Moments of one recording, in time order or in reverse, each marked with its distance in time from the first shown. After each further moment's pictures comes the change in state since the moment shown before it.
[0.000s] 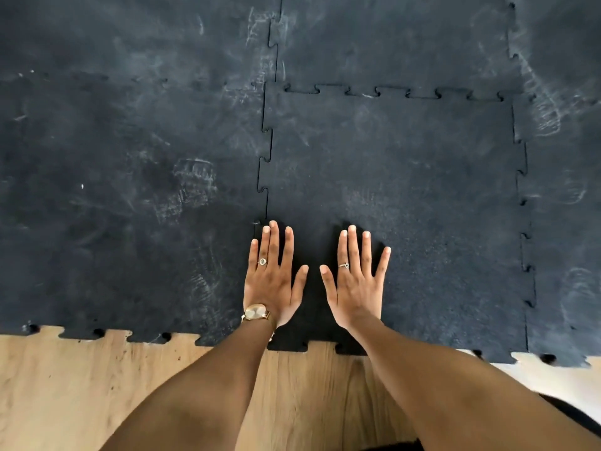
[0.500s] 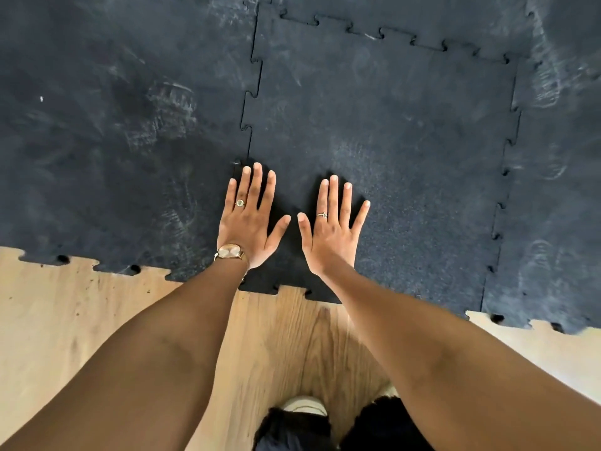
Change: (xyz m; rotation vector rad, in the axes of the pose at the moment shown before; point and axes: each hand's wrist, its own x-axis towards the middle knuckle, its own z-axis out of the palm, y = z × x) left_hand 0.000 -0.001 0.003 0.066 -0.016 0.020; right_hand -0.003 -0.001 -0.013 -0.013 -0.125 -0.023
